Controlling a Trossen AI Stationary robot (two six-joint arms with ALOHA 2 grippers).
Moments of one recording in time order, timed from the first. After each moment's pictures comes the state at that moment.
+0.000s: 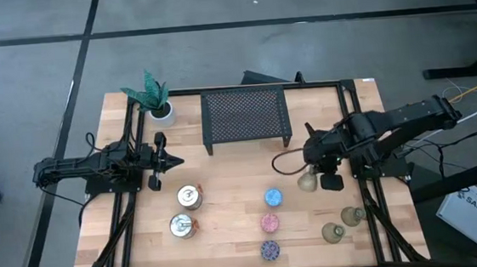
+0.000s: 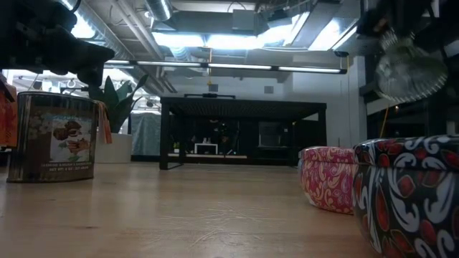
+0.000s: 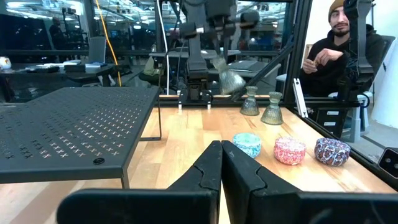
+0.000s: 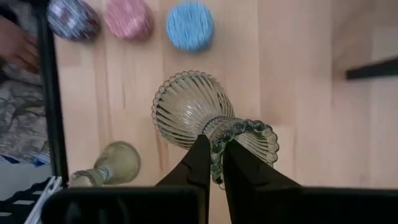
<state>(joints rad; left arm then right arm) 0.05 0.01 0.01 0.03 0.07 -0.03 0.24 1.24 1.24 -1.24 -0.09 0.30</state>
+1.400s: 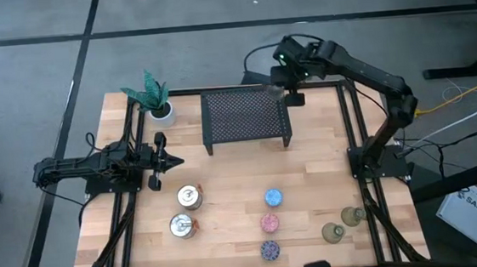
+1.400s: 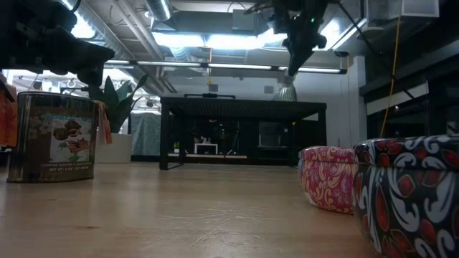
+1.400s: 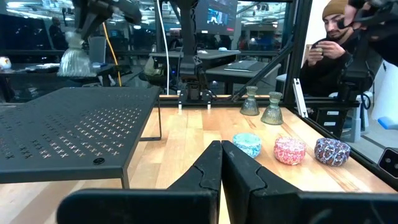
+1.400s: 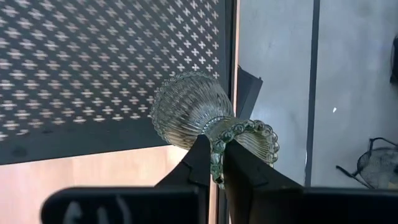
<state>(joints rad) 0.05 0.01 0.01 0.03 0.07 -0.03 -0.52 1.68 1.78 -1.21 0.16 -0.64</state>
